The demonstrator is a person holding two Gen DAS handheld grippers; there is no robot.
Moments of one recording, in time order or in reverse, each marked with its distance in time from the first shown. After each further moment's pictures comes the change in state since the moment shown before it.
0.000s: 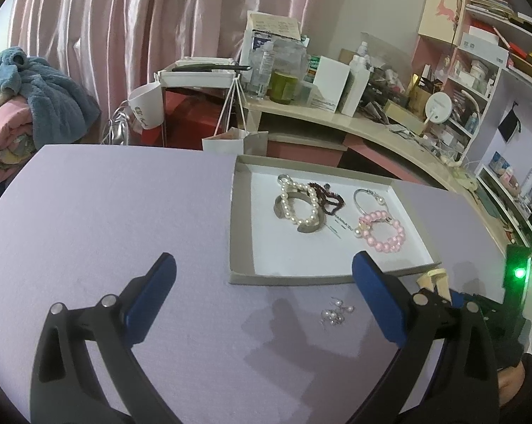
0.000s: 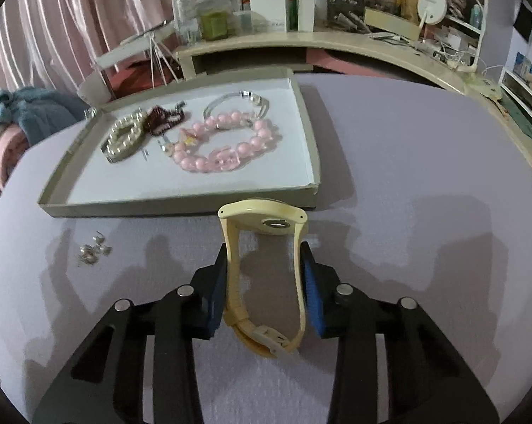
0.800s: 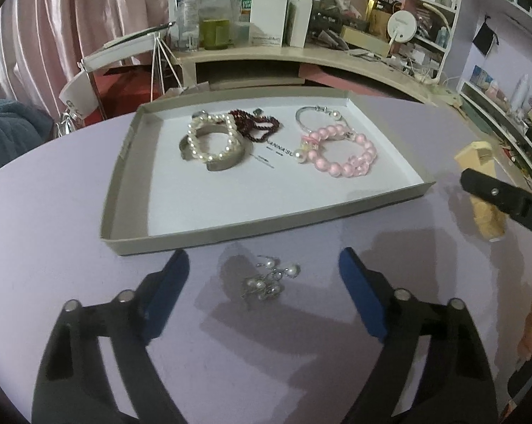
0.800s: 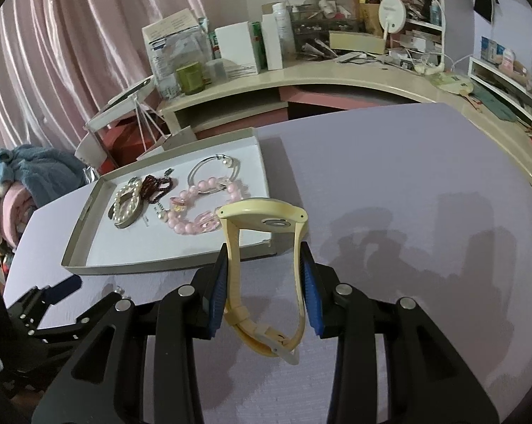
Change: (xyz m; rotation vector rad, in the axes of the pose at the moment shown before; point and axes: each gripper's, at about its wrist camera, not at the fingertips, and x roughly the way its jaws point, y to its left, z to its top) left arm 0.070 -0.076 -0.039 0.227 0.189 -0.034; right arm -0.034 -0.033 0.021 0.148 -0.119 0.009
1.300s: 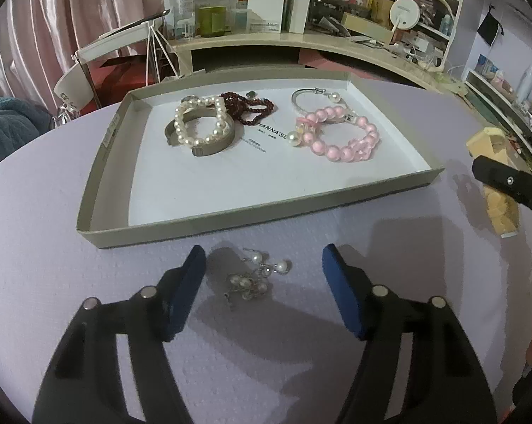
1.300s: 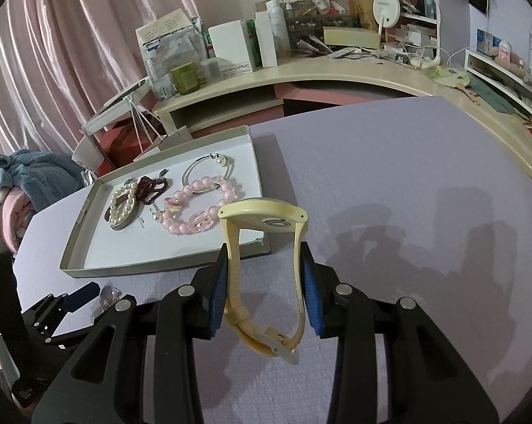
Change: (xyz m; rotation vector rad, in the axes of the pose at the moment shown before) left arm 0.013 -0.010 -0.004 0.008 0.042 0.015; right arm 0.002 -0.005 -0.002 0.016 0.006 -0.001
